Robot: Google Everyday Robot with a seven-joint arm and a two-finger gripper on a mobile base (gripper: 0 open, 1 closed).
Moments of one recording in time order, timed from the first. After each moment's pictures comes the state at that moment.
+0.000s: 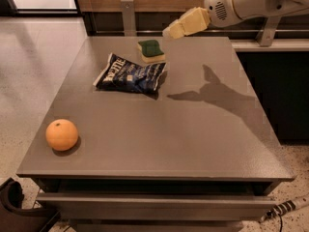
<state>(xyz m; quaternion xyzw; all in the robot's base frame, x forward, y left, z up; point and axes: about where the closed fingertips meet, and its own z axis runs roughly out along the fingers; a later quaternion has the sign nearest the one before) 0.667 -0.094 1.001 -0.39 0.77 0.15 0.49</state>
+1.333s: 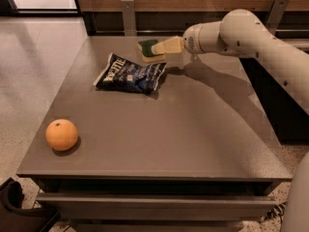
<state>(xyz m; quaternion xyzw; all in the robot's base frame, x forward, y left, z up) 0.793 -0.076 0.877 -0.28 0.79 0.20 0.51</state>
